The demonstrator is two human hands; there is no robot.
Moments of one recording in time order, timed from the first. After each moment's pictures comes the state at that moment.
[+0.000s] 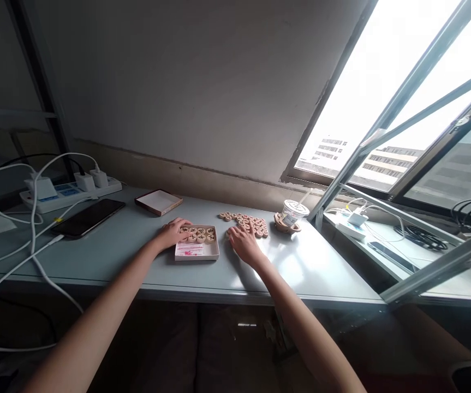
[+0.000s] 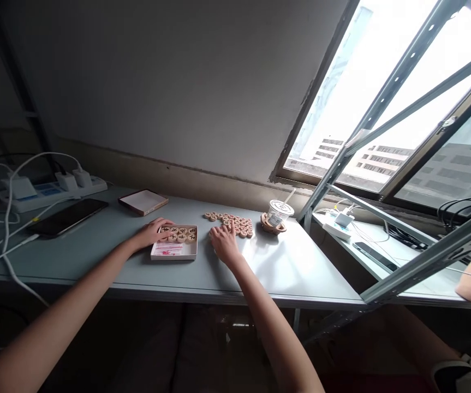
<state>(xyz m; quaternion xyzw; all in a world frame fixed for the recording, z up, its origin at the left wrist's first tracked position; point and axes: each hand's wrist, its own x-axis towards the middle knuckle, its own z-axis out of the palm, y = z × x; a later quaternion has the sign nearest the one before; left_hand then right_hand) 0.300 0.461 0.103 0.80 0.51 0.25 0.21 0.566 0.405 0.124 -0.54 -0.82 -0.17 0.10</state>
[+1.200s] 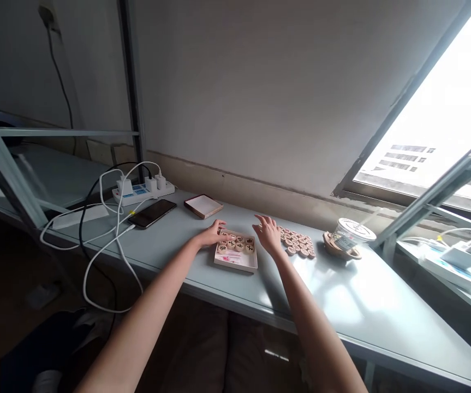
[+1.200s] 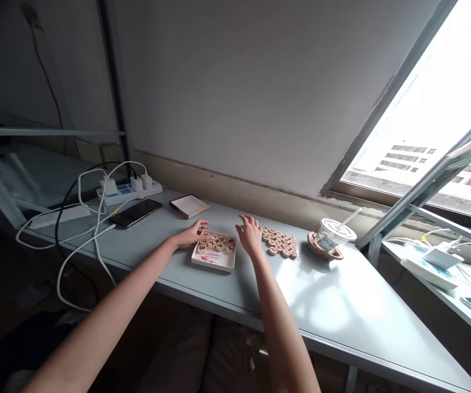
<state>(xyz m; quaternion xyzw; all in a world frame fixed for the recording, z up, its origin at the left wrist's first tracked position) 0.292 0.455 0.114 0.67 0.46 0.32 0.49 0.519 0.478 0.125 -0.60 -0.75 -0.10 0.24</state>
